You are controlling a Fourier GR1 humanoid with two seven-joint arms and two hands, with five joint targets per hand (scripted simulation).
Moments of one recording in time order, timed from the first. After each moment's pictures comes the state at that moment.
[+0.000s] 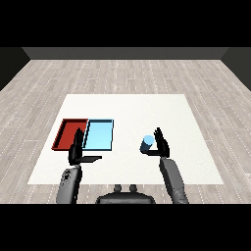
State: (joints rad) left arm 0.03 0.03 0.04 -1.56 0.01 0.00 -0.39; right arm -0.17 -0.01 -0.03 -1.18 -0.12 0.04 -0.33
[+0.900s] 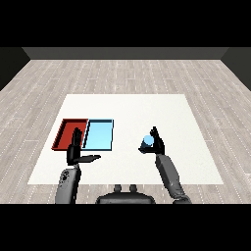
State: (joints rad) left arm 0.04 0.04 0.04 -1.60 0.00 0.02 -0.38; right arm -0.31 0.00 -0.04 -0.93 -0.20 0.03 -0.41
